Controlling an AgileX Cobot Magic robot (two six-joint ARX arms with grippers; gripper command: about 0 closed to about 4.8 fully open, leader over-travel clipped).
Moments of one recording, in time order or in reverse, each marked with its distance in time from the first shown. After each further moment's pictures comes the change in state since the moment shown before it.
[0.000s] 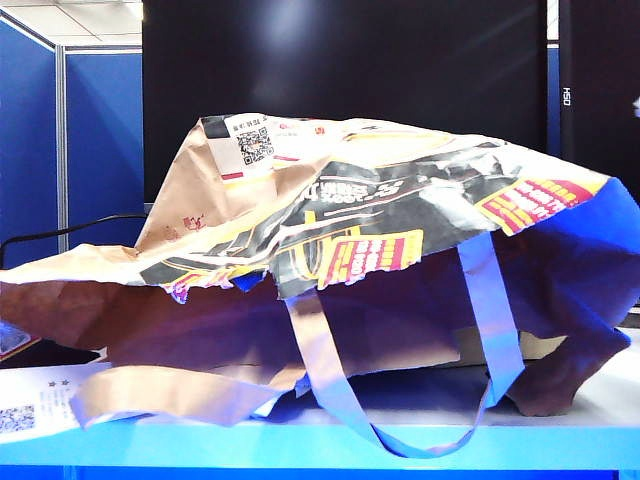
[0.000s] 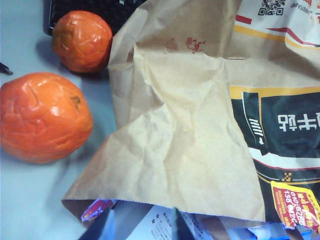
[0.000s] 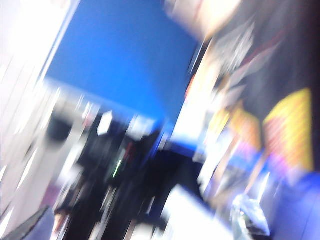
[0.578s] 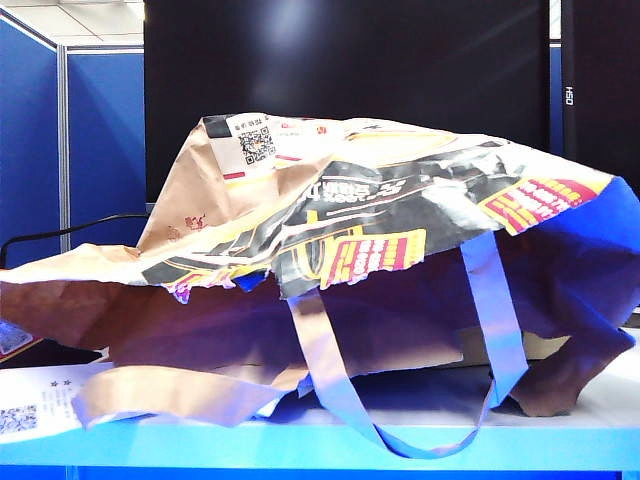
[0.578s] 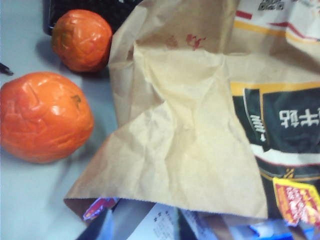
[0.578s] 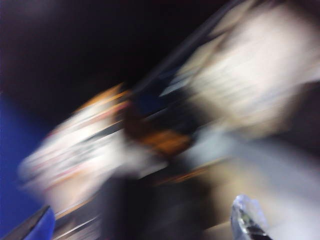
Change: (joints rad) left arm 0.000 0.000 0.000 -0.005 0.005 0.013; right arm -0.201 0.000 0.000 0.061 0.575 -0.282
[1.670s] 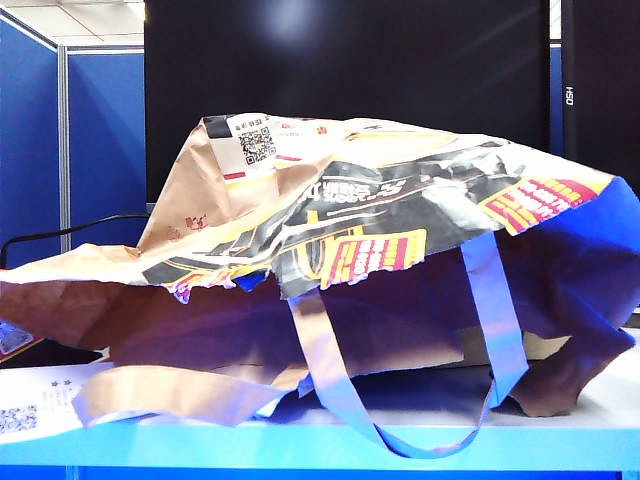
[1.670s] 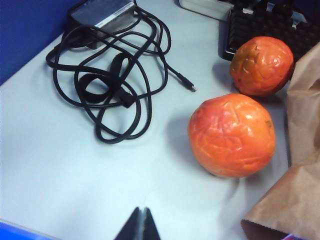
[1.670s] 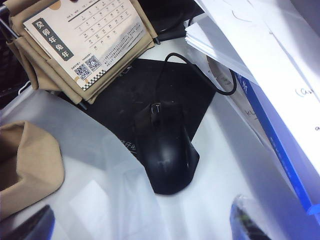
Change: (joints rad) left arm 0.000 0.000 0.002 -0.077 -0.544 0.058; right arm 0.002 0.000 0.002 -0.342 0.480 -0.506
